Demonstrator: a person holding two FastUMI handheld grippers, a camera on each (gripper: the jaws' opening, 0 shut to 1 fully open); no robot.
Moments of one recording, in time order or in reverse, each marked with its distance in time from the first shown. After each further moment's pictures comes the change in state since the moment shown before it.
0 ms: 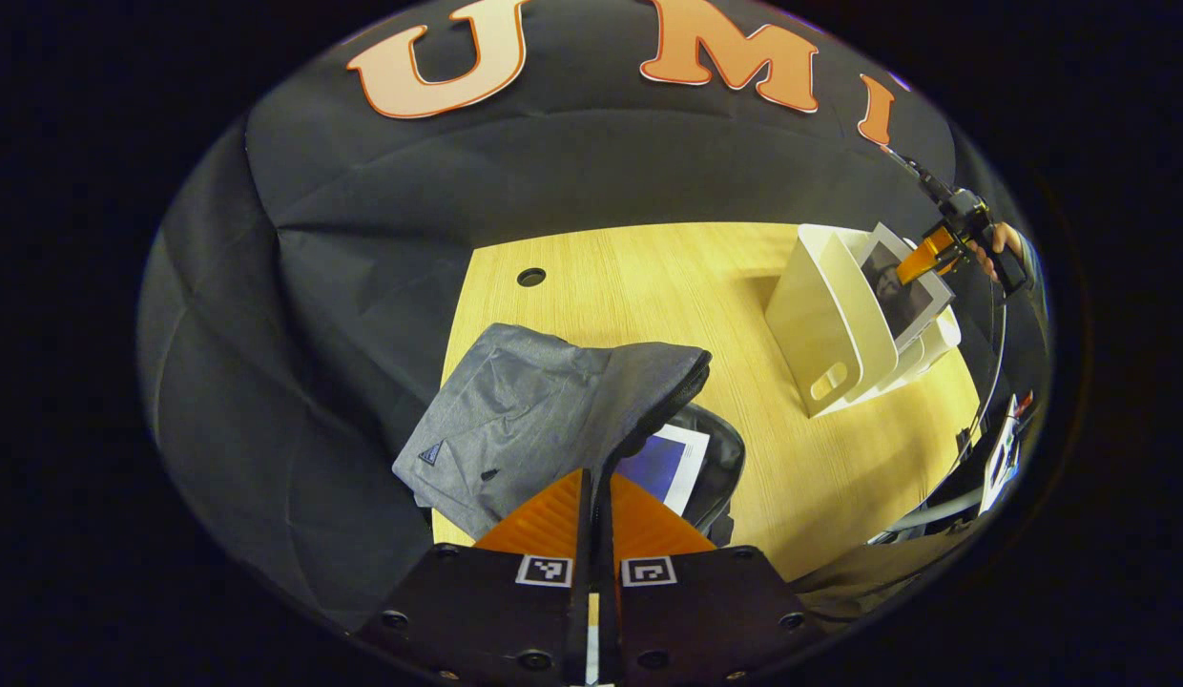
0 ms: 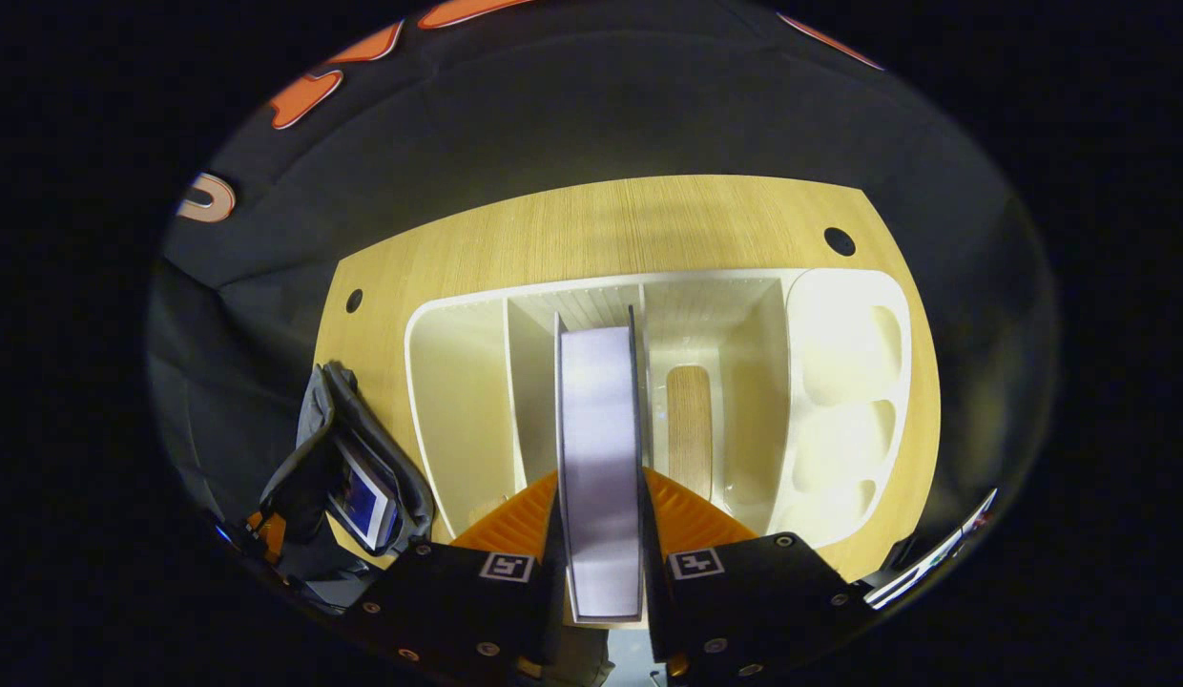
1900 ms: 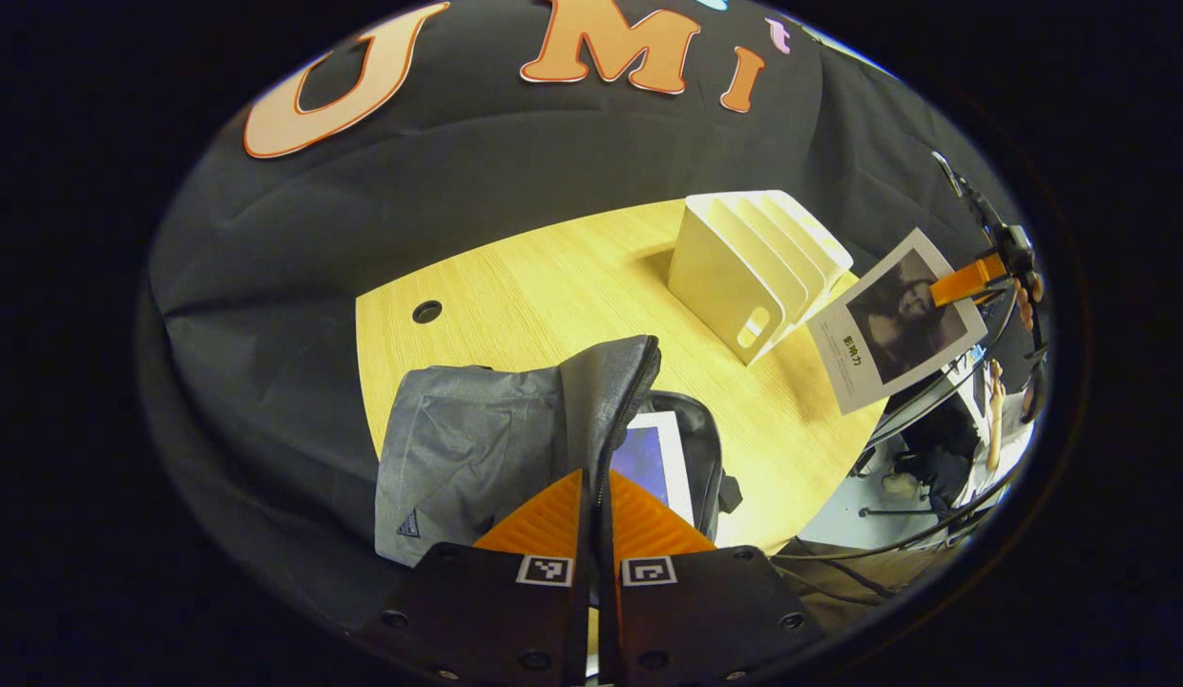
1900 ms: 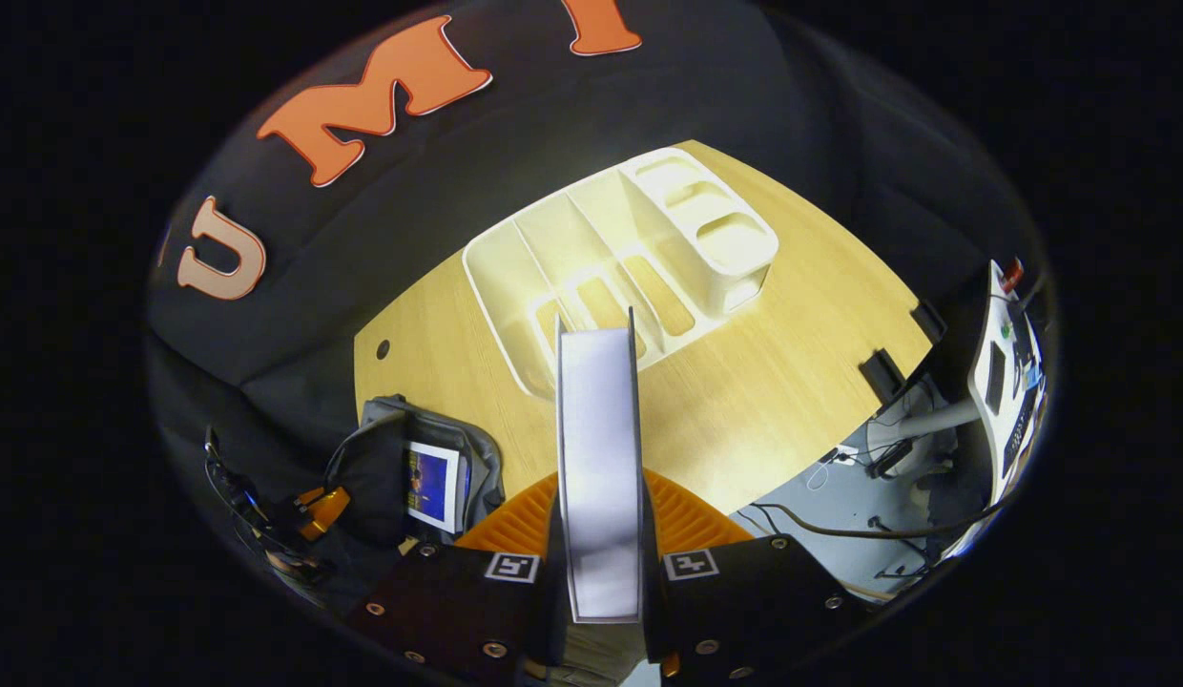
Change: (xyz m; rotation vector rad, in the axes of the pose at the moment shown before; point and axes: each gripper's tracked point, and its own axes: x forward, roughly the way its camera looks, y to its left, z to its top) left arm 0.020 0.024 0.006 0.318 -0.049 -0.375; right arm -0.124 0.092 -0.231 0.452 -0.236 -0.027
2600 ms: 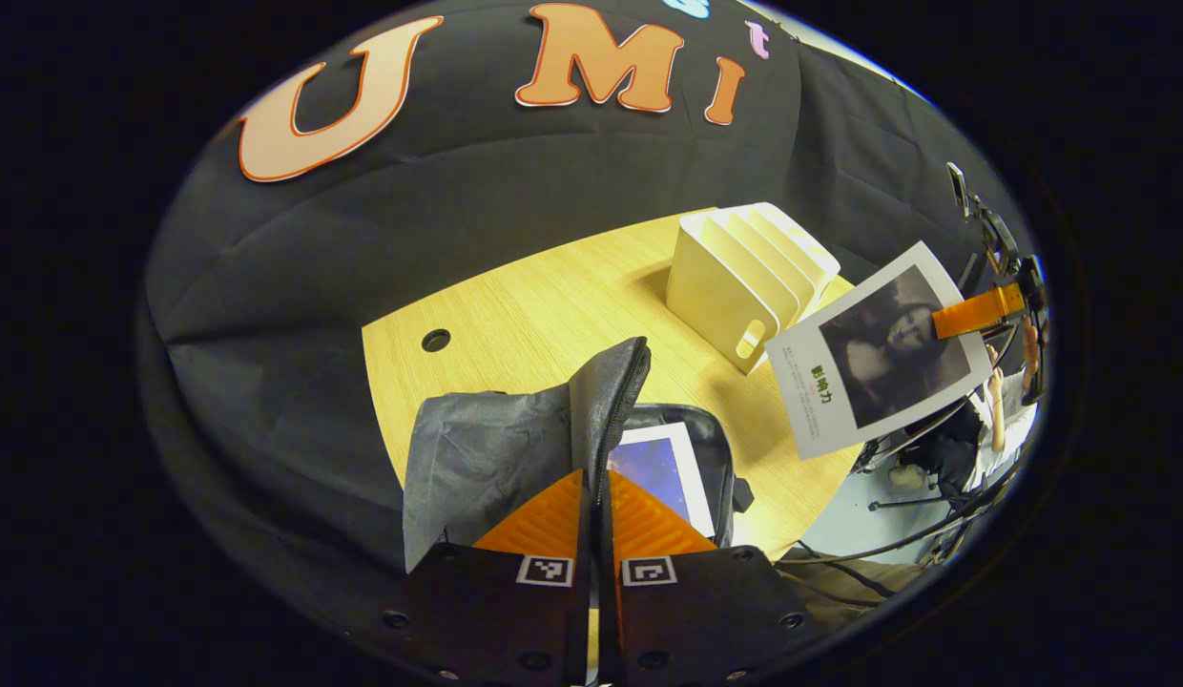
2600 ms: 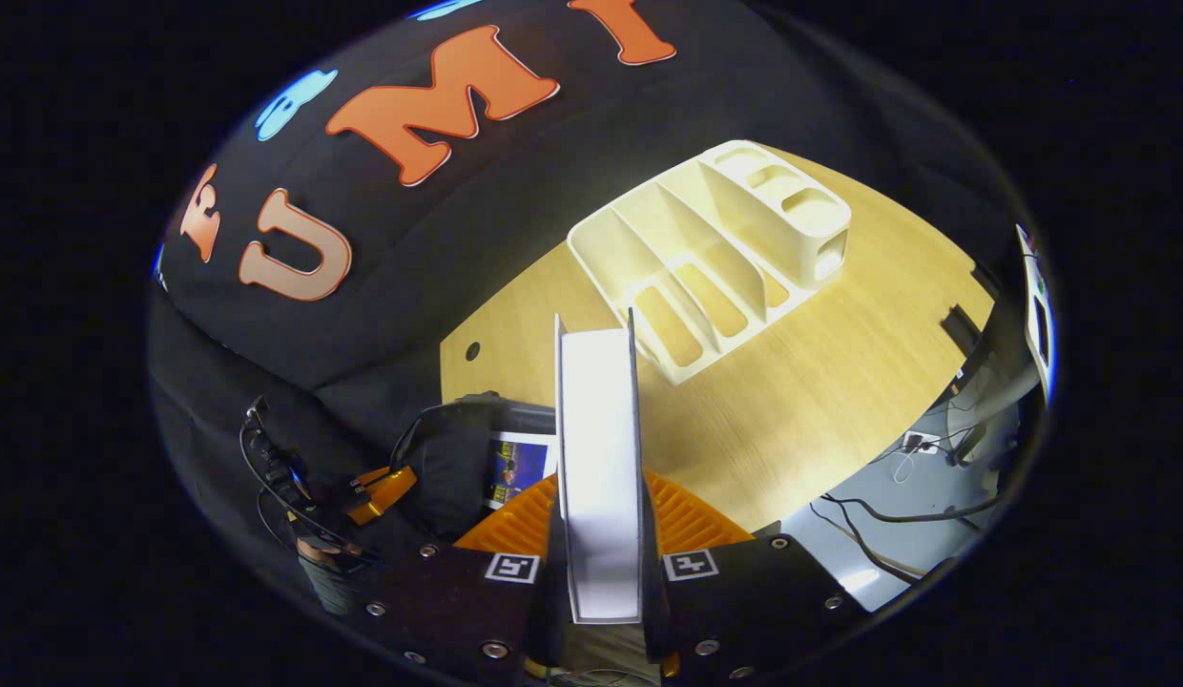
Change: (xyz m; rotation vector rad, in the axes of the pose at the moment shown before) left arm -0.021 0.023 0.020 0.053 -0.069 -0.004; right arm -0.006 0.101 -0.051 0.036 -0.069 0.258
